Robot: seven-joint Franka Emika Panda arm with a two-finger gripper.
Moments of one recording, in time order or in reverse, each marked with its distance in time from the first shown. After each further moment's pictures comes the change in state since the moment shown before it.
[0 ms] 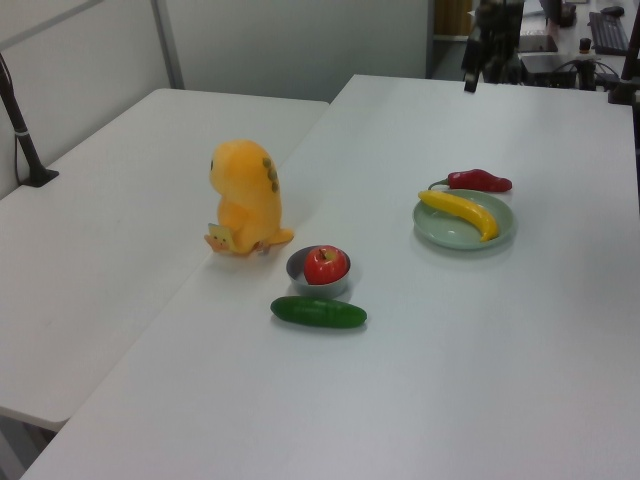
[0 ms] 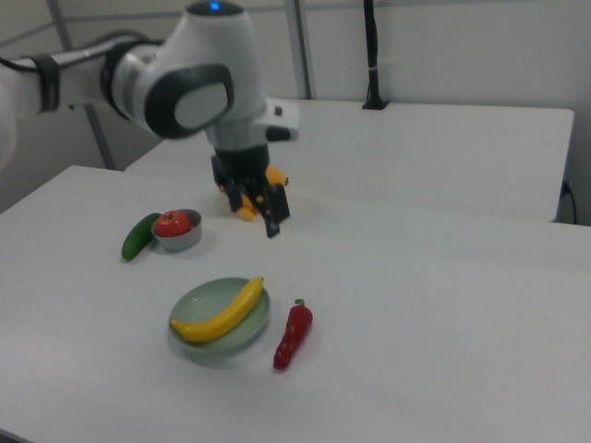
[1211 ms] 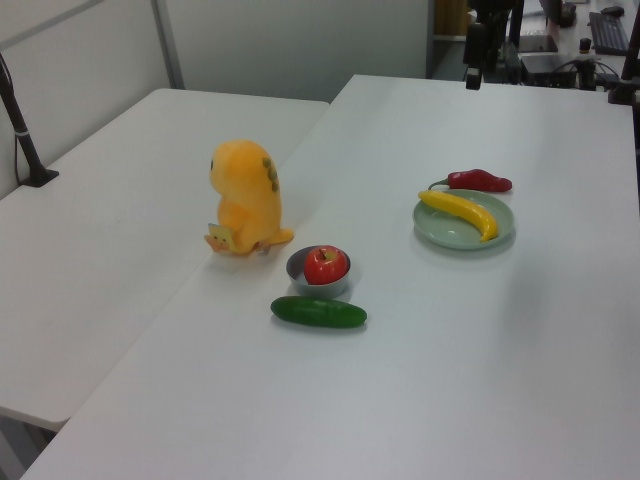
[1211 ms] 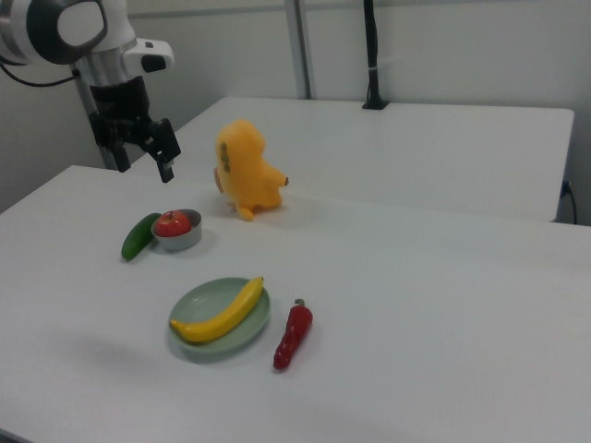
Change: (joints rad) arm 0.076 -0.070 0.268 0.118 -0.115 -0.228 0.062
